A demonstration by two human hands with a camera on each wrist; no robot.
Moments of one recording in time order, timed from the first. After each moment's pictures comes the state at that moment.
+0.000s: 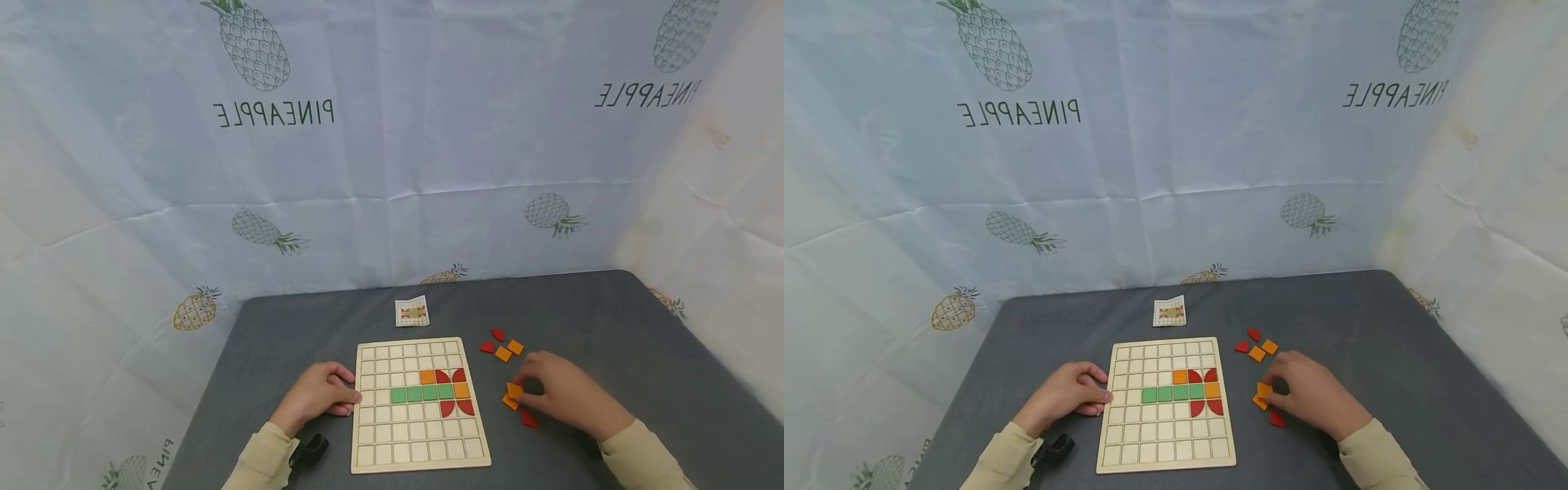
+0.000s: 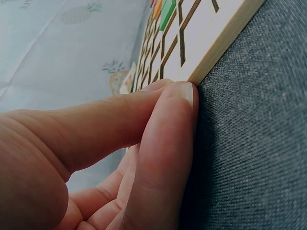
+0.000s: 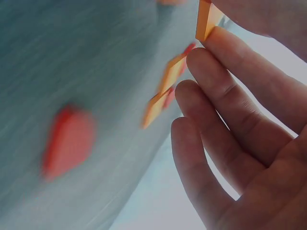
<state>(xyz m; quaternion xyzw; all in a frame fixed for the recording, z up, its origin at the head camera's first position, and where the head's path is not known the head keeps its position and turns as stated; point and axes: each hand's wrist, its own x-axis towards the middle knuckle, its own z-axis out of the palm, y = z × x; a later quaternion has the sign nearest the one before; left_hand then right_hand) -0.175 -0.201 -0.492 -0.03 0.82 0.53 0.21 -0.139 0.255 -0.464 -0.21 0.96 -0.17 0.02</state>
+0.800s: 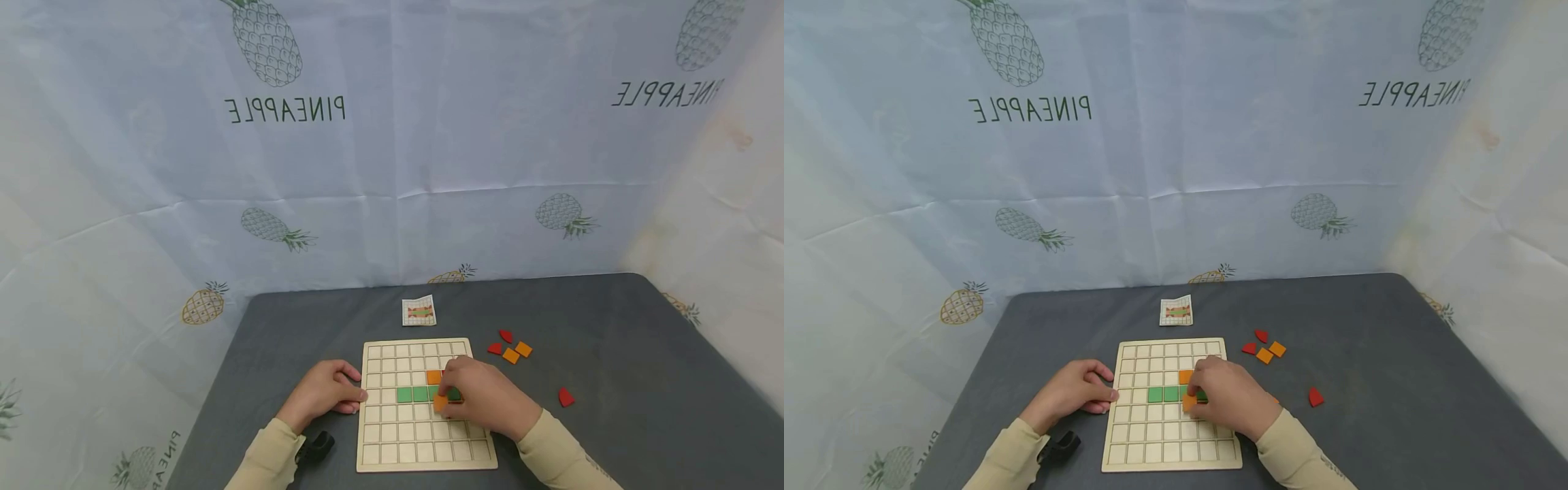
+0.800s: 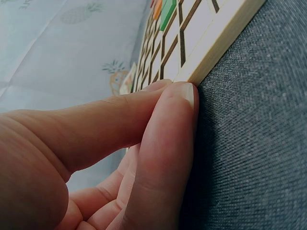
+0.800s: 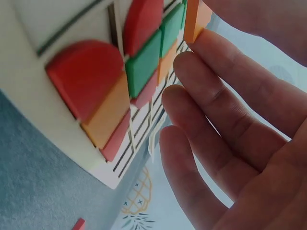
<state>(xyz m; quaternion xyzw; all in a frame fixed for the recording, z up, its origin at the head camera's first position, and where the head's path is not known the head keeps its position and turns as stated) -0.173 -0.200 -0.487 -0.02 0.81 0.54 0.22 -0.153 0.132 -0.462 -0.32 0.92 -0.21 0.02</state>
